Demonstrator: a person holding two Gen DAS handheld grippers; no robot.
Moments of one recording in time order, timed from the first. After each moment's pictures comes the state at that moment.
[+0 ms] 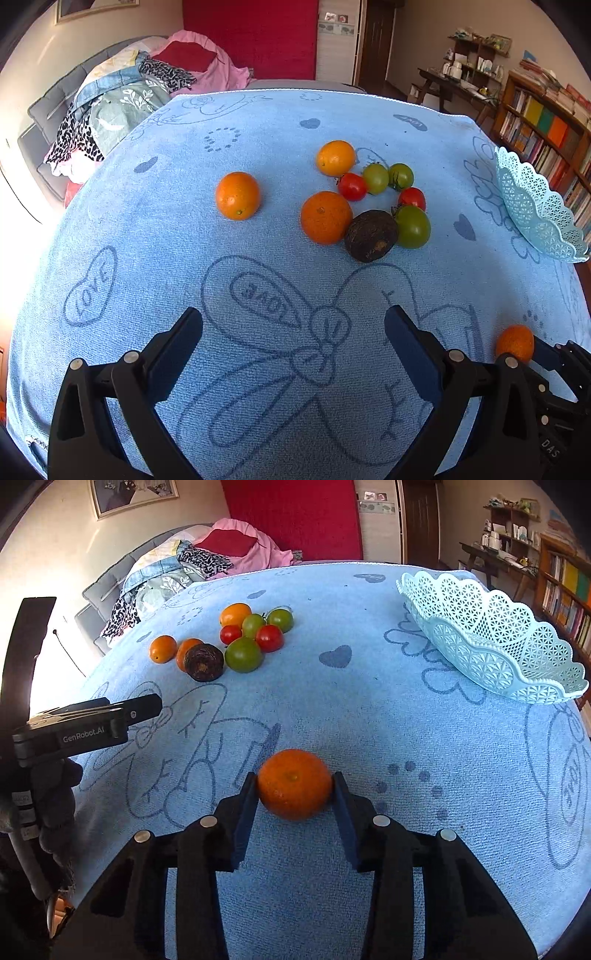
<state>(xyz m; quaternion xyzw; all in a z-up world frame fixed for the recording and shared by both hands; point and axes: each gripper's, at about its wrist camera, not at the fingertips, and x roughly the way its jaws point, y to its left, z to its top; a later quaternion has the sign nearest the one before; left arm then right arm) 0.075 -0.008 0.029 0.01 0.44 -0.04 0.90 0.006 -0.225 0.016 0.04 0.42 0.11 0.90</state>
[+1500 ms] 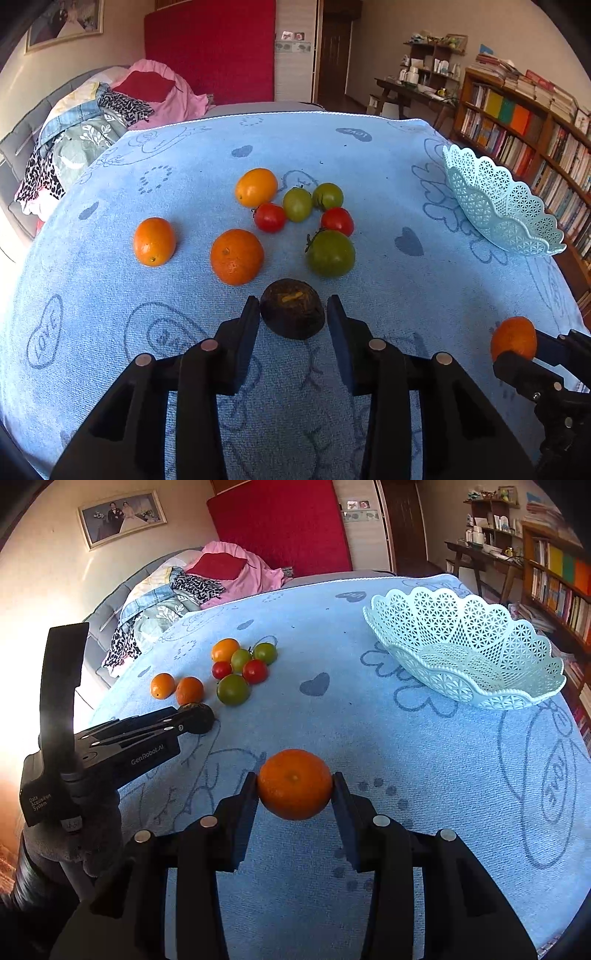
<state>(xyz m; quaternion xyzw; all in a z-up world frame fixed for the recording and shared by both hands) 0.086 -0.059 0.025 0.03 0.39 -0.11 0.91 0.001 -0.252 0.035 0.09 0.40 0.10 0.91</state>
